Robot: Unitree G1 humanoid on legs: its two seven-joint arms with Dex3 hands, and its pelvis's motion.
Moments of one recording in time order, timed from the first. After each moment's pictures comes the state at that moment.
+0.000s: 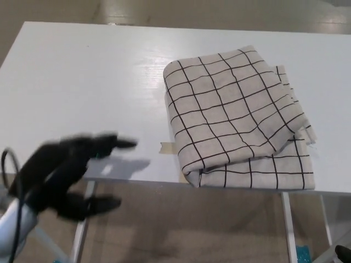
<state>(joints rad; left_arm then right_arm) -0.05 0.56 -0.04 0.07 0.40 -0.46 -0.17 0.30 -0.10 -0.24 0.38 0.09 -0.26 0.03</state>
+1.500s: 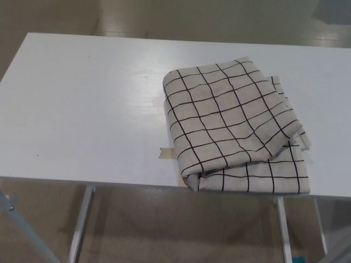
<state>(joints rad) 0.05 0.49 0.30 1.16 0.00 -0.40 -0.47 0.29 -0.14 -0.23 0.50 0.06 -0.26 0.03</state>
